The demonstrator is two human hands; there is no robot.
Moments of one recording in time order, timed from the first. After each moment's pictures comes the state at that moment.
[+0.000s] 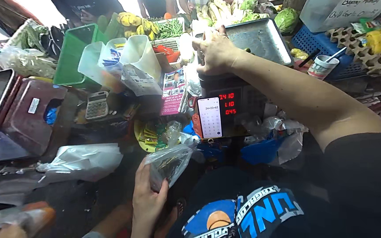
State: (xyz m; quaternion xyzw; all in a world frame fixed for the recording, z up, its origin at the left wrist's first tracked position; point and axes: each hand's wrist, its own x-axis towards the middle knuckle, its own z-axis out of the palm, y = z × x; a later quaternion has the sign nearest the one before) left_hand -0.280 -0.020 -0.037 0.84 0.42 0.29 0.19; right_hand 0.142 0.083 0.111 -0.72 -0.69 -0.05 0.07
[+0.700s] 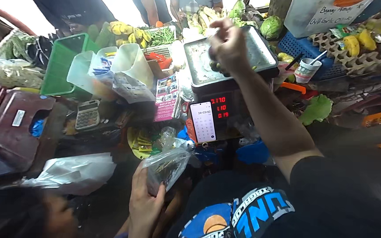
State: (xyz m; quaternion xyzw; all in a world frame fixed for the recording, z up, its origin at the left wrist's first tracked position) left_hand -0.268 -0.016 -0.035 0.85 0.41 0.28 0.19; right_hand 0.148 0.035 0.115 -0.67 -0.46 0.03 0.58
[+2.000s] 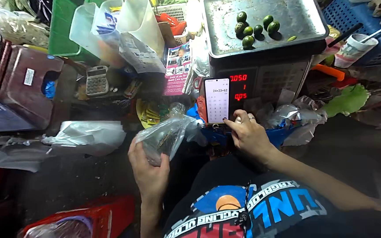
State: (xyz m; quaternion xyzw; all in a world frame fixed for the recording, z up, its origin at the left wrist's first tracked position) left_hand -0.258 -0.021 -0.032 0.77 0.51 0.34 0.18; right_hand 0.025 -0.127 -0.049 -0.77 -0.61 0.04 0.20
